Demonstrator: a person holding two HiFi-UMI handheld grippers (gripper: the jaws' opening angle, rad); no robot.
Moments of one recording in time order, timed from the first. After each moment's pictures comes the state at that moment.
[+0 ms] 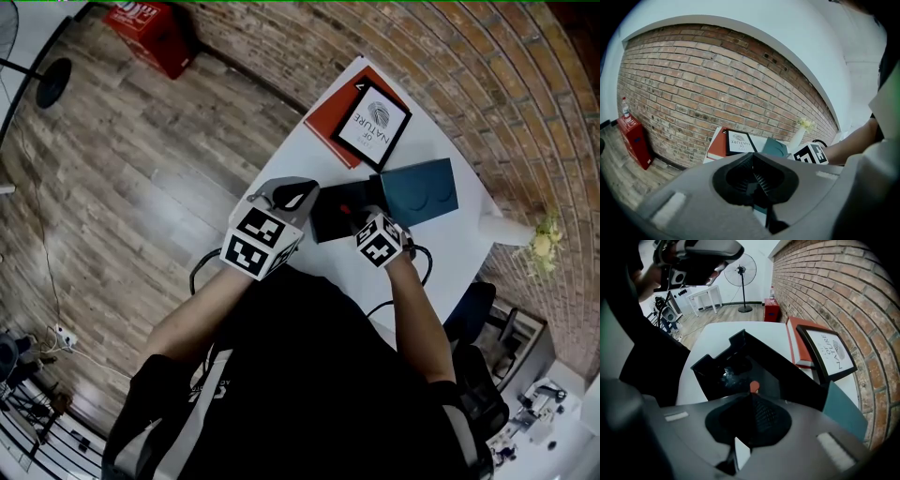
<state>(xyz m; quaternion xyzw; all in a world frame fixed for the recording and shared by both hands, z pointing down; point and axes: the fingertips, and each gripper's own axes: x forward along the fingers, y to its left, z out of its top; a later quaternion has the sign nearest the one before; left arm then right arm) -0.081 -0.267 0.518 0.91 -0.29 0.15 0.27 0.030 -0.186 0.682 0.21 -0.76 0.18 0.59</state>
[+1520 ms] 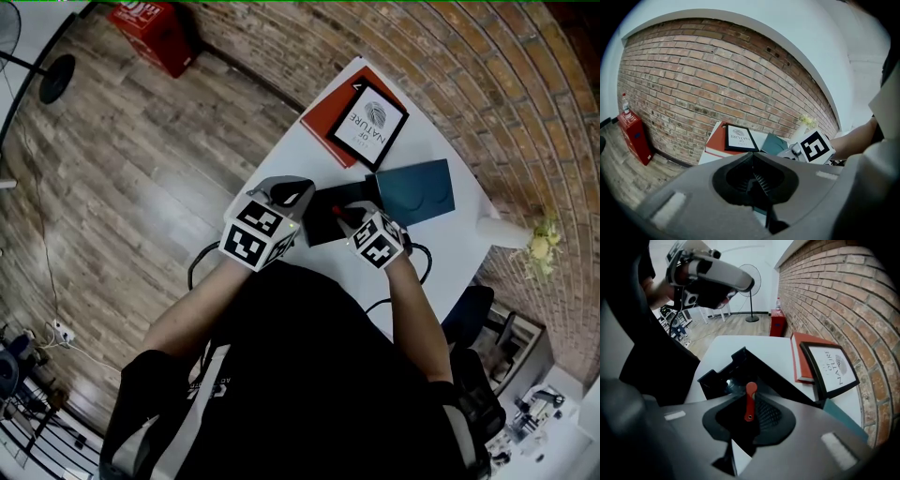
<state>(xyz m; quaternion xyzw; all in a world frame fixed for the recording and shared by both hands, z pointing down) -0.076 -0.264 0.534 0.90 -0.29 0.17 0.28 0.007 -0.190 0.657 0.17 -0.80 0.16 0.55</state>
